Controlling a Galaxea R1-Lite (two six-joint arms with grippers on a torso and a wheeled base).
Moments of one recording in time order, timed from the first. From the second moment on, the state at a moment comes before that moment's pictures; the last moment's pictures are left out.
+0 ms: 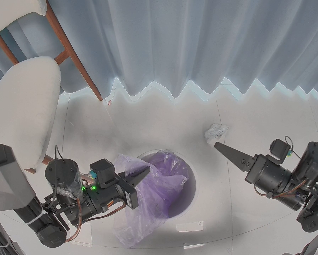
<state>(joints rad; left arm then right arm) -0.64 1.92 -0.31 -1.53 -0.14 -0.08 0.64 1.68 -0.26 -1.45 0.12 0.68</state>
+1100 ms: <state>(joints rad) -0.66 1.77 -0.56 -1.08 -0.25 0.30 0.71 1.36 -0.35 -0.96 0.16 0.74</state>
